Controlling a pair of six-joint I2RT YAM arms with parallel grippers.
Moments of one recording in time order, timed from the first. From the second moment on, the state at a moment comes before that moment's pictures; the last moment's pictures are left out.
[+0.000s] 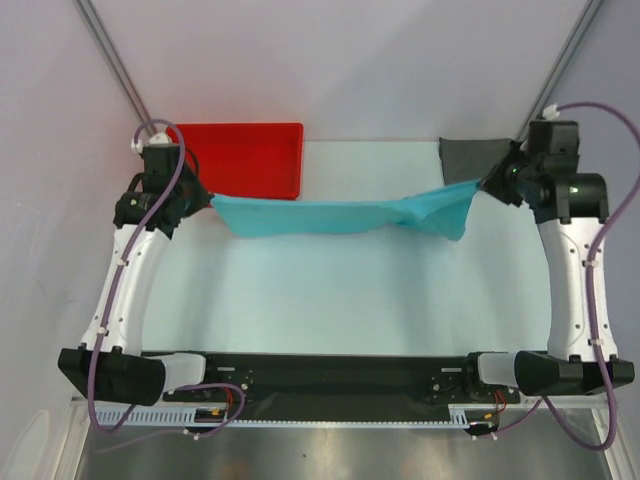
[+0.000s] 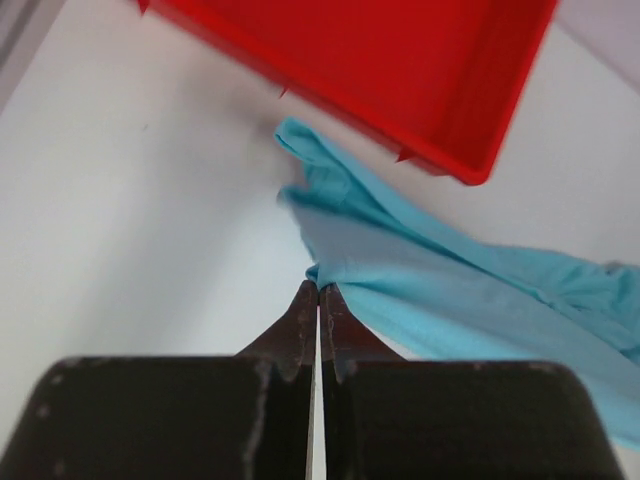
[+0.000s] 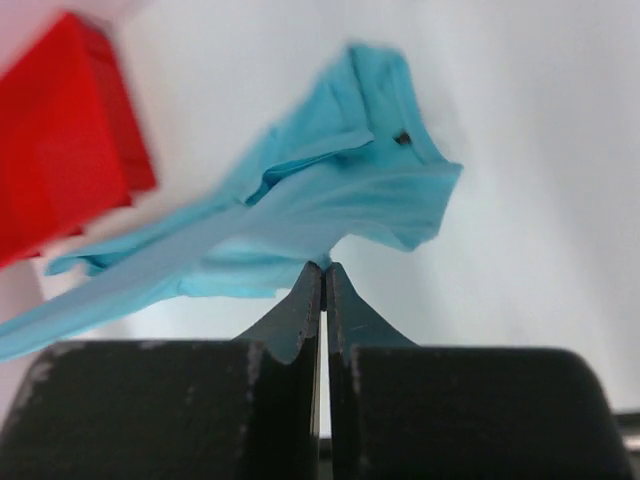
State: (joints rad) left arm -0.08 1.24 1.38 -0.85 -0.20 -0.57; right arm 0.02 1.30 1.71 -1.12 0.00 0.55
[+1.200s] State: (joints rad) left arm -0.26 1.41 2.21 -0.79 -0.30 -0.28; right arm -0.01 1.29 2.33 -0.74 0.06 0.33
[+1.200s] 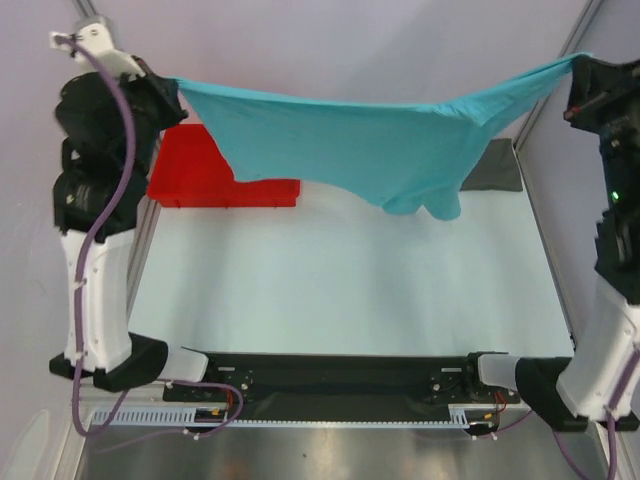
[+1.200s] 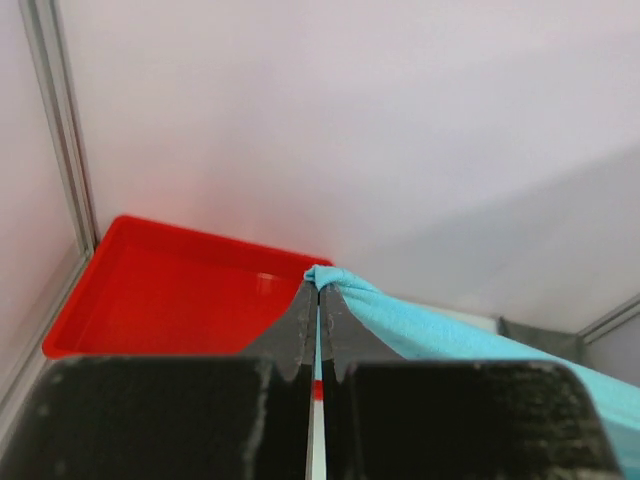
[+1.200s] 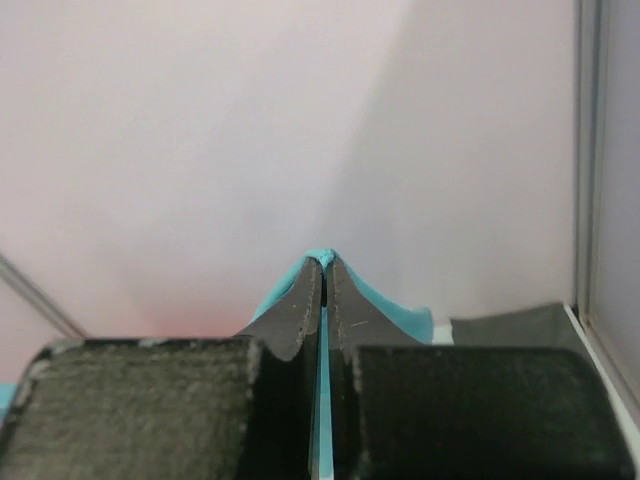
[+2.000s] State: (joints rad) left arm -0.29 1.02 2.04 -0.67 -0.36 -0.18; right arm 0.09 0.92 1.94 -0.53 0.04 0.29
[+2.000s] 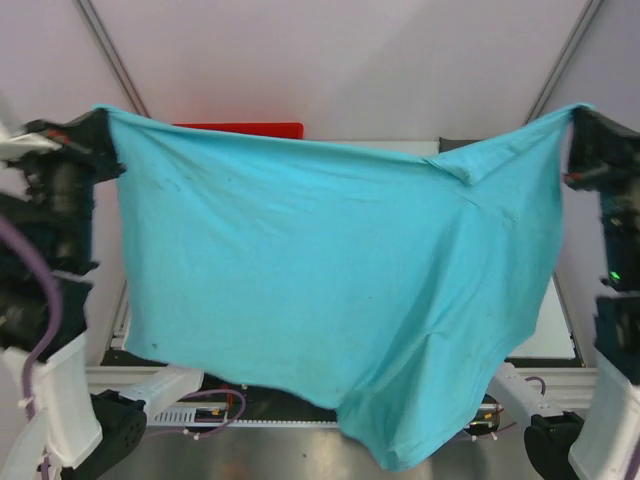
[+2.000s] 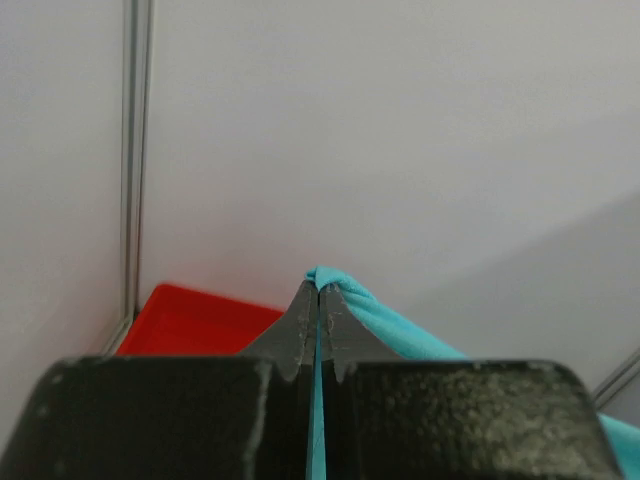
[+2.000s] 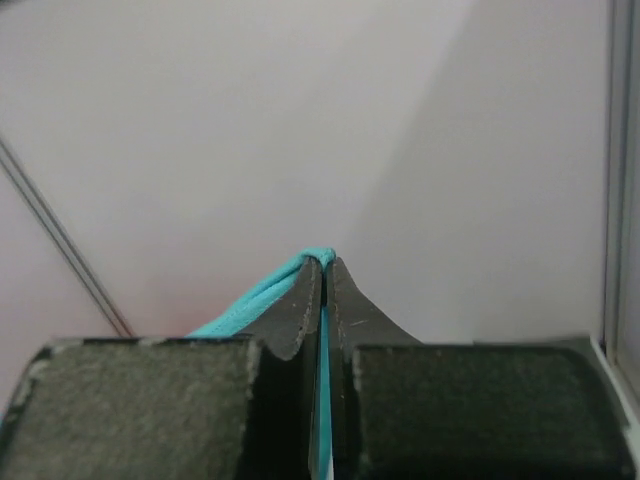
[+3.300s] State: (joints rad) left arm -0.12 1.86 1.38 -0.24 -0.37 -0.19; right arm 0.03 1.70 1.49 -0.23 -0.13 0.32
